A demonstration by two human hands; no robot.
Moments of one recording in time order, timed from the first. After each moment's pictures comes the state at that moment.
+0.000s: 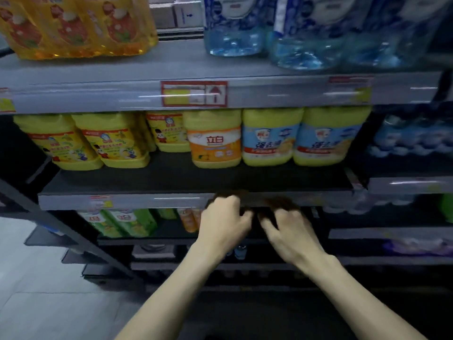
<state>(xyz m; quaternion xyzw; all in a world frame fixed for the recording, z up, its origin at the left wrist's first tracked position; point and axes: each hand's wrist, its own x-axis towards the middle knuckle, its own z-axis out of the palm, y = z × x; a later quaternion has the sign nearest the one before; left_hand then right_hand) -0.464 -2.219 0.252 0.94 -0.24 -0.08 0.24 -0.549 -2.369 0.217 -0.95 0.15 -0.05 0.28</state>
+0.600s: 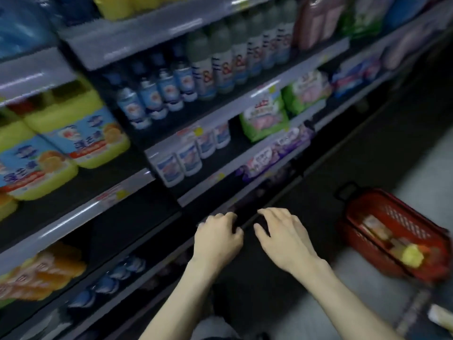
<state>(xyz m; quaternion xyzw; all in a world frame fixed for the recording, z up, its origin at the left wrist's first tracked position) -0.735 -2.475 0.168 0.83 -0.52 -0.19 0.07 -0.890 -2.551 0.142 -0.87 0.46 -0.04 0.19</state>
